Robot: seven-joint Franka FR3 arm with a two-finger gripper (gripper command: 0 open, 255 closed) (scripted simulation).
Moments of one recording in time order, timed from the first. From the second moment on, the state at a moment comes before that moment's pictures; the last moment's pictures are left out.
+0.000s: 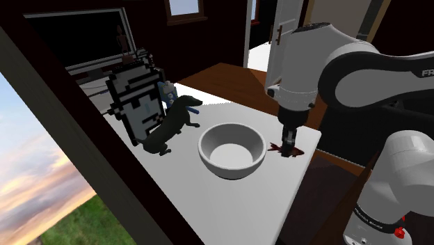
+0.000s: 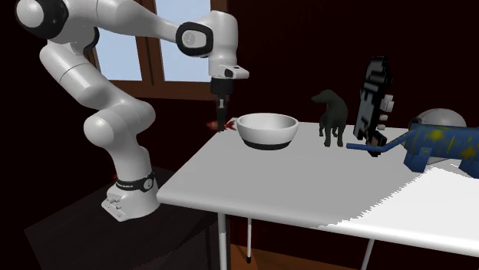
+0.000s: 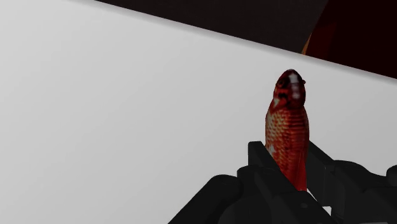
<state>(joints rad) 0.26 -0.75 0.22 -2.62 0.17 1.82 -0.13</state>
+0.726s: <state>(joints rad) 0.25 -0.76 0.20 -2.48 0.15 1.67 -0.12</state>
